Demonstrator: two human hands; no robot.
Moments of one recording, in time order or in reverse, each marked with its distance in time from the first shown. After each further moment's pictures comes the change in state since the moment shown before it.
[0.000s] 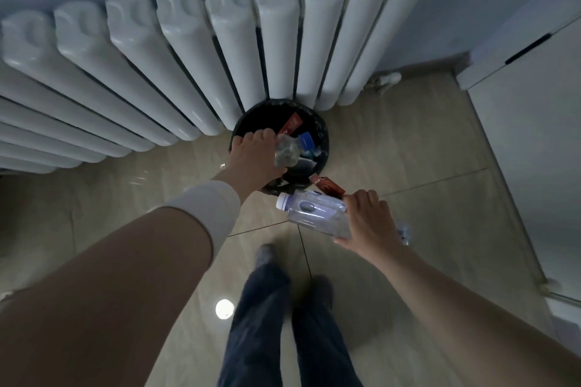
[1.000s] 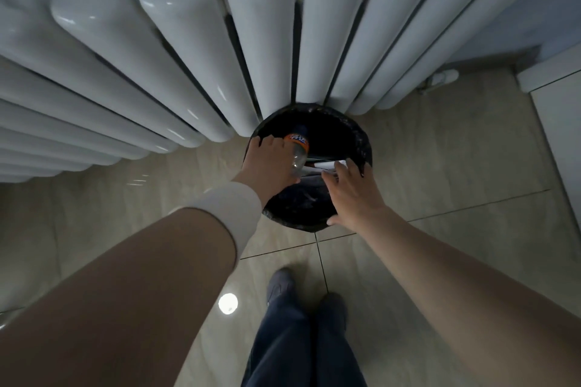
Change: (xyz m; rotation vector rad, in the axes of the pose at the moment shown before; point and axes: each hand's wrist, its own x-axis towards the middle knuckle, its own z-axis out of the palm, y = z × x) left_hand 0.127 -0.065 0.080 0.230 -0.084 0.111; right_hand 0.194 -0.050 0.010 -0.210 -0.191 -0.149
